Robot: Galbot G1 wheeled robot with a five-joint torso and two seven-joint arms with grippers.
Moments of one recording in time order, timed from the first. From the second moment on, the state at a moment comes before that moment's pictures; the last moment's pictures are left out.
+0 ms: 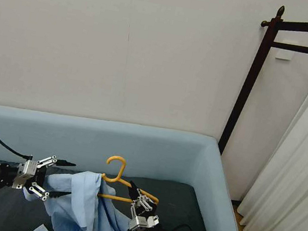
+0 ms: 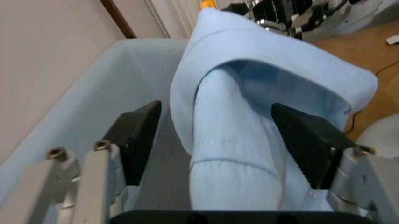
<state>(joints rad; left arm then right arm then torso) 0.97 -0.41 -0.40 -1.56 -0.72 -0.32 1.19 -1.08 1.31 -0.01 1.61 -0.87 0.44 0.36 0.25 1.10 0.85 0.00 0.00</state>
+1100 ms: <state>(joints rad) 0.78 -0.51 -0.26 -1.39 -0.68 -0.27 1.23 -1.10 1.31 -0.05 1.66 -0.67 0.51 0.36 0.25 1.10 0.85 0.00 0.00</state>
